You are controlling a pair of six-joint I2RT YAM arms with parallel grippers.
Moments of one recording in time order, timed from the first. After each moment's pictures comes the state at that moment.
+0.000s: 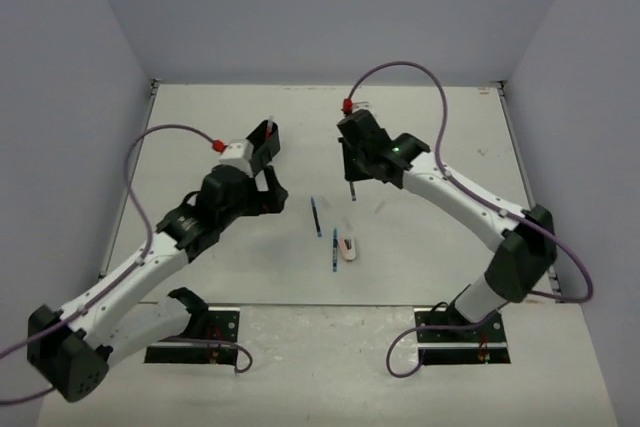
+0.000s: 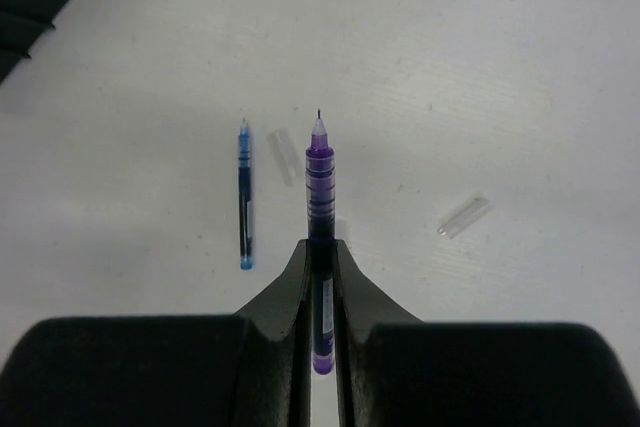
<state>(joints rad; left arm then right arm) -0.51 0.86 0.69 -0.37 -0.12 -0.52 0.75 1.65 1.48 -0.77 0.26 0.48</state>
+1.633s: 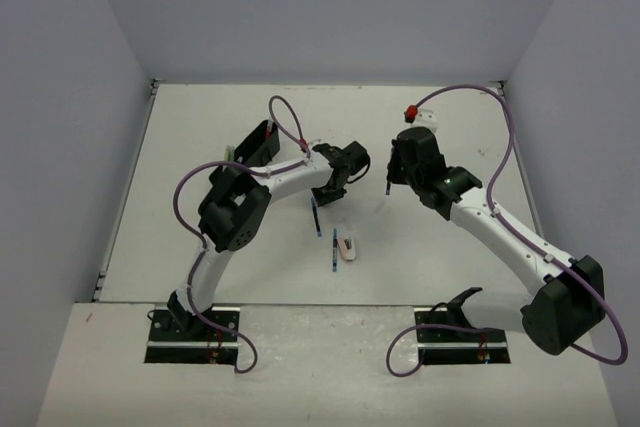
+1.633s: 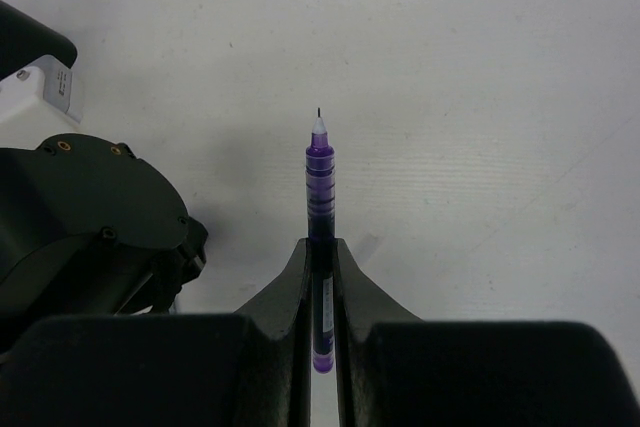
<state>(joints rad) -0.83 2.20 1.70 -0.93 -0.44 -1.24 0.54 1.25 1.02 -0.42 0.32 0.48</state>
